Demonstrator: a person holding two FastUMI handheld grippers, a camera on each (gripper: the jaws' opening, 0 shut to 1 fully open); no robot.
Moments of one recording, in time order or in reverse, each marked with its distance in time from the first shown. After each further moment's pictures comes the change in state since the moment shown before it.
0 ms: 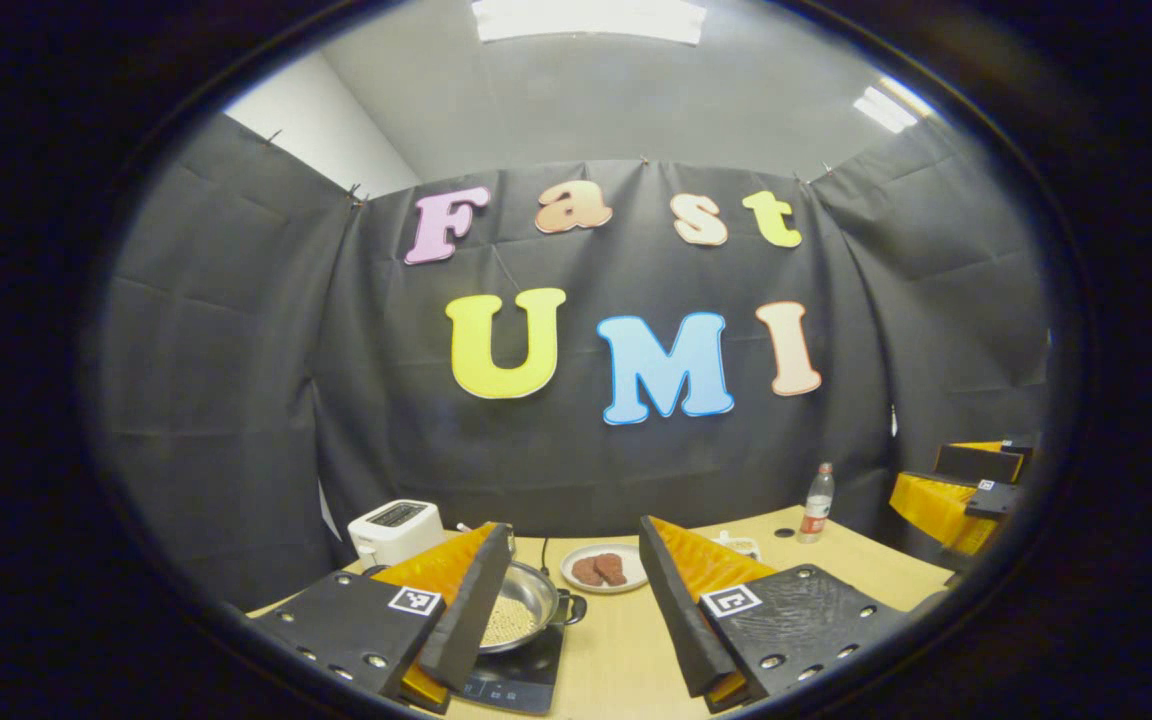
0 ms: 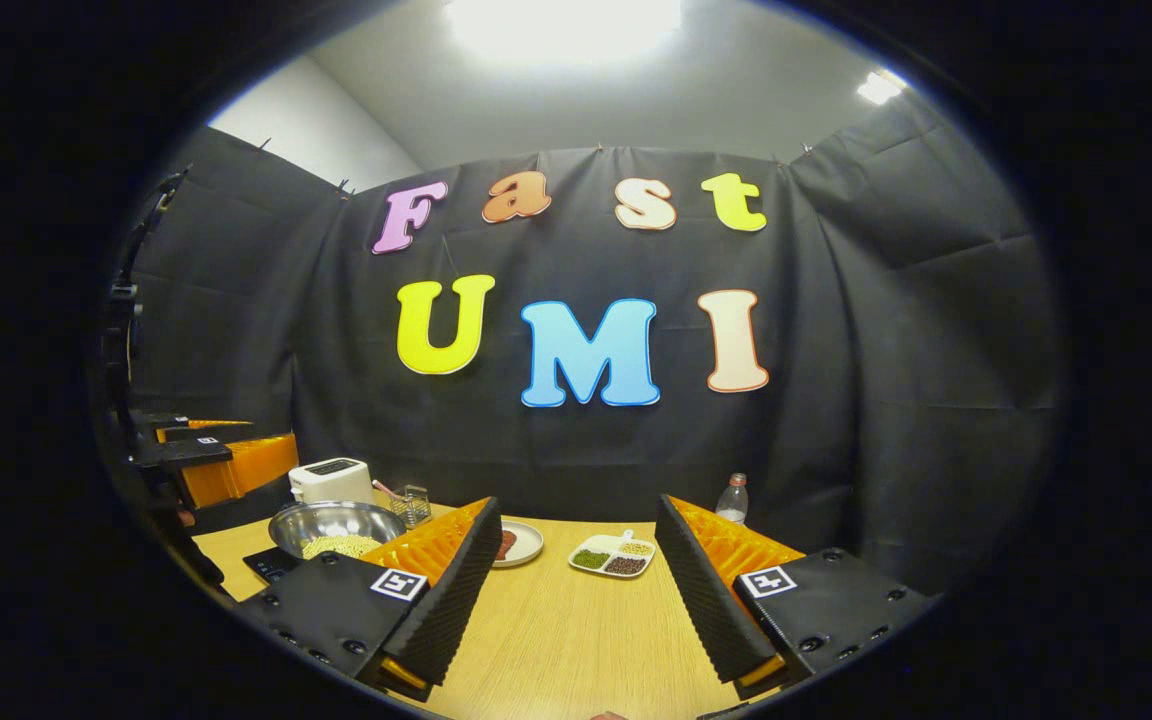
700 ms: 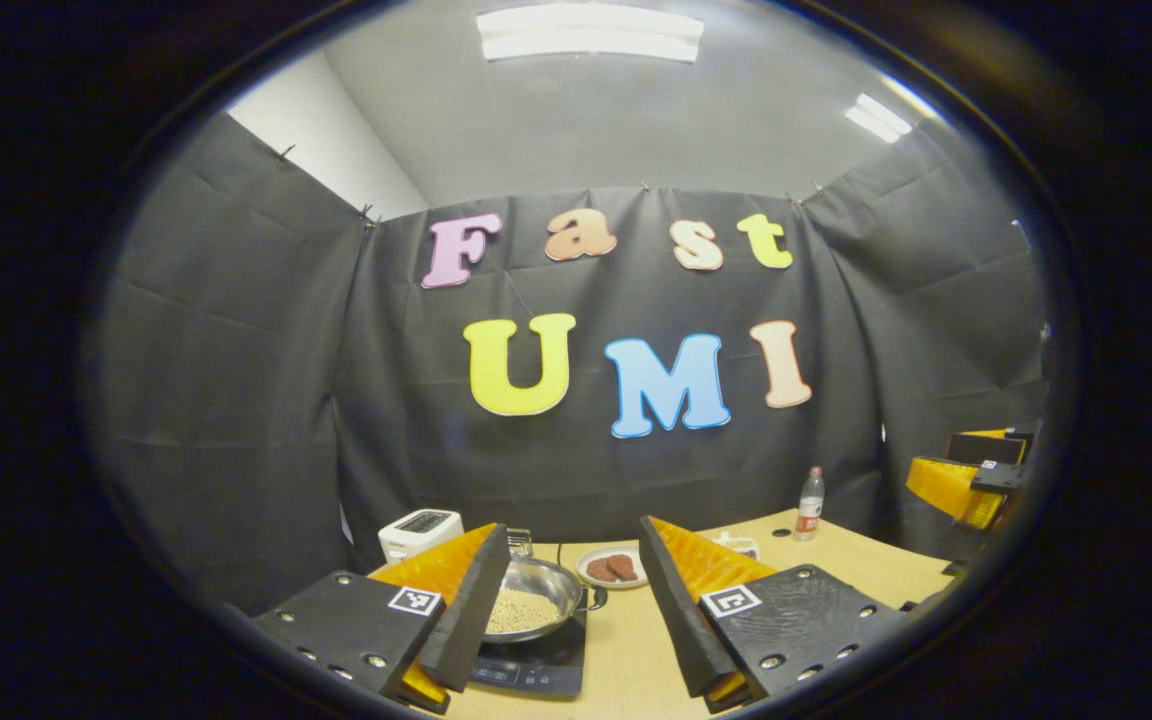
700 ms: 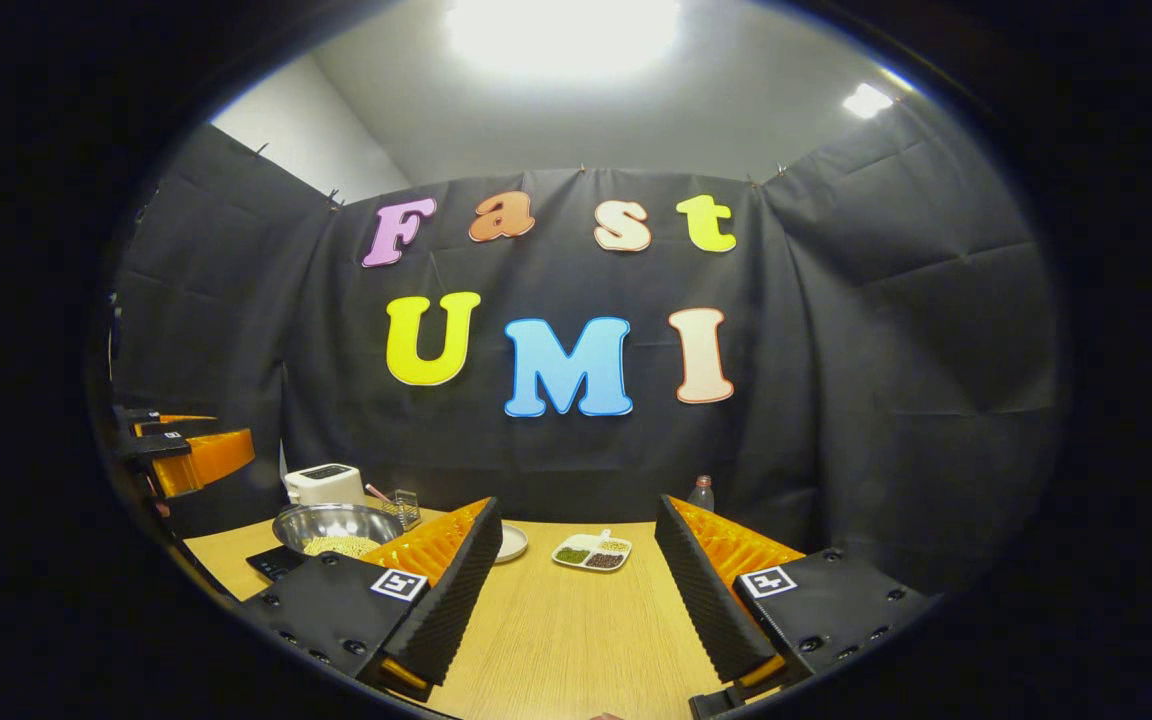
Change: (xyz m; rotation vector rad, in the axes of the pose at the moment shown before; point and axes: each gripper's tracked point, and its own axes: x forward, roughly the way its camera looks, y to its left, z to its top) left arm -0.066 0.042 0.005 0.020 -0.049 -0.004; right arm -0.062 0.007 0.010 -0.020 -0.037 -0.079
